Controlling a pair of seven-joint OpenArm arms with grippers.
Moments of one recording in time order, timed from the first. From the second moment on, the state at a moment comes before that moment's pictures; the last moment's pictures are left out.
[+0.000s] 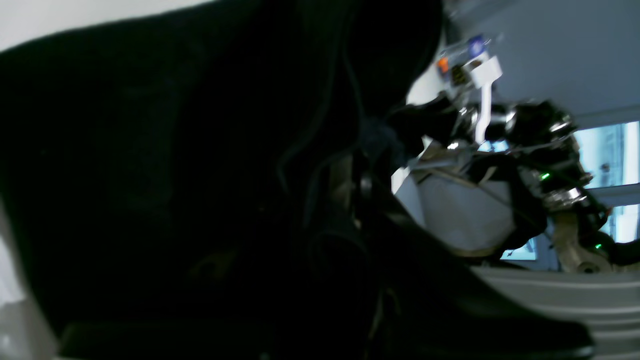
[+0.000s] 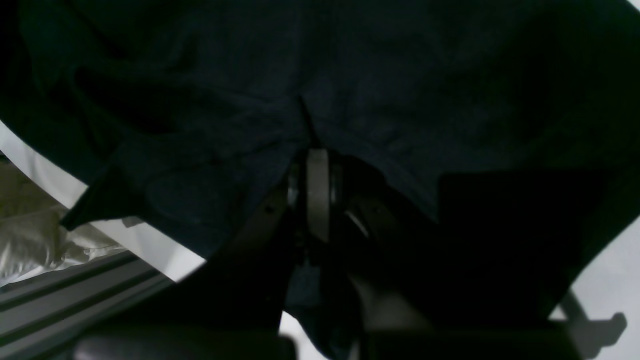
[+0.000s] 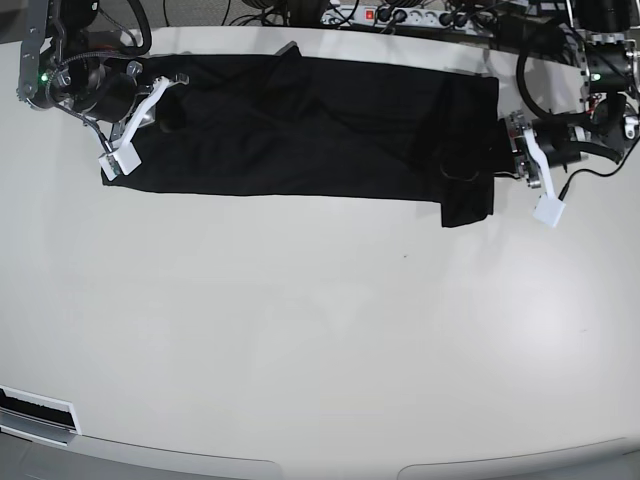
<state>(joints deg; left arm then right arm) 8.7 -22.5 -15.5 74.3 -85.1 -43.9 76.4 -20.9 11.6 15.2 92.0 33.0 40.3 -55.1</state>
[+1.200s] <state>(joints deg) 7.9 -19.2 -9.0 91.9 -85.2 -43.9 80.4 -20.8 11.6 15.2 92.0 33.1 40.3 -55.2</state>
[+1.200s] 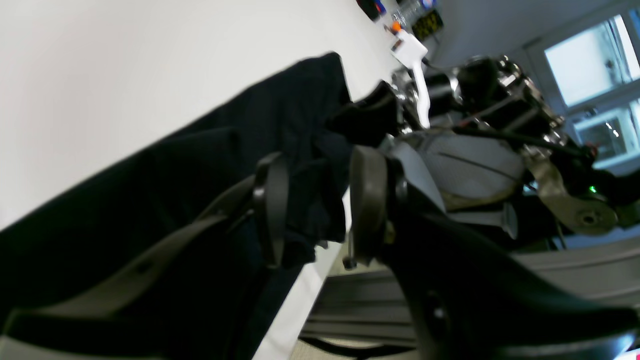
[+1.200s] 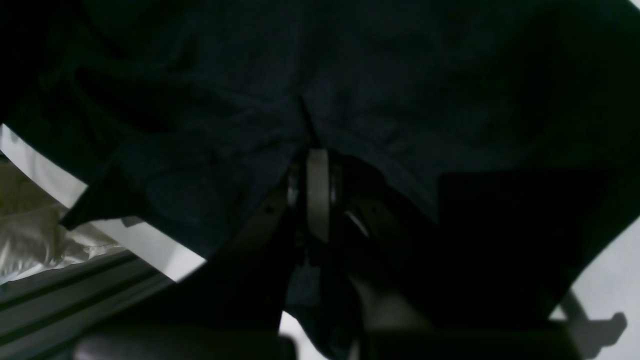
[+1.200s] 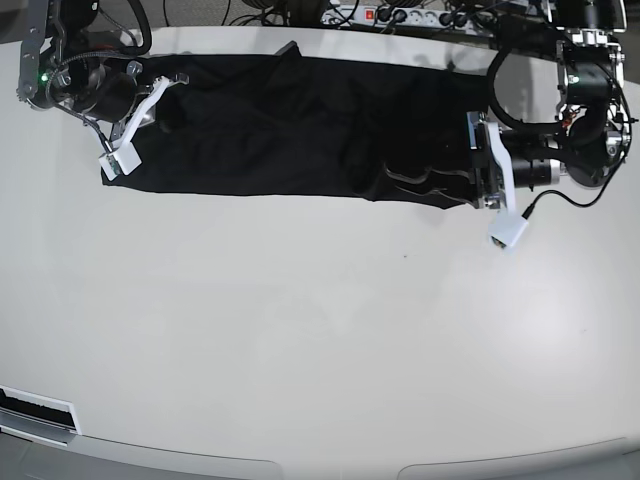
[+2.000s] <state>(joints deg) 15.8 -21.1 -11.0 94.1 -56.3 -39.0 65.3 -20.7 11.5 15.2 92.0 37.6 40.3 -55.8</state>
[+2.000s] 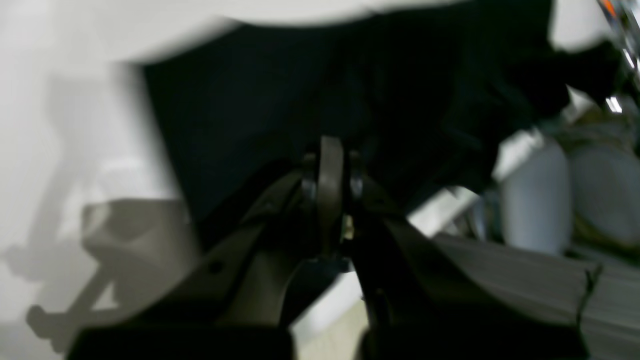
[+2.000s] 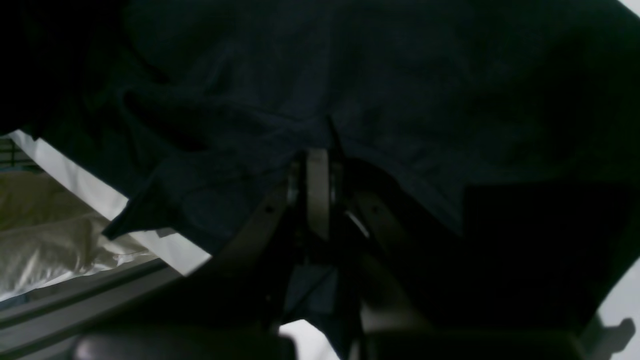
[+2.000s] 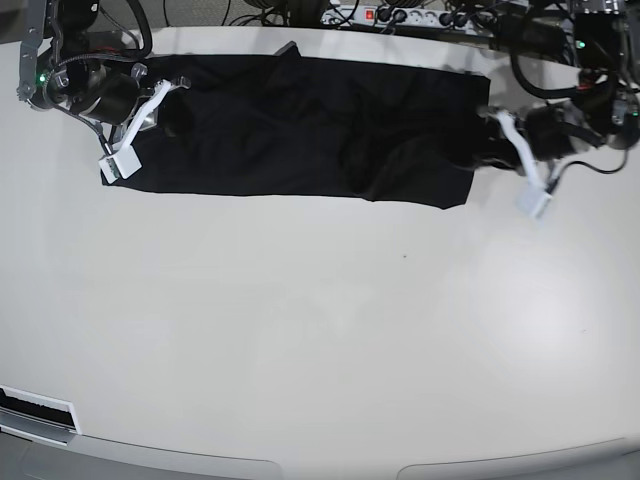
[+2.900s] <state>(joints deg) 12.9 -21.3 -14.5 92.7 -69.3 -44.0 67.8 -17.6 11.6 15.3 98.1 37.1 40.3 -57.3</state>
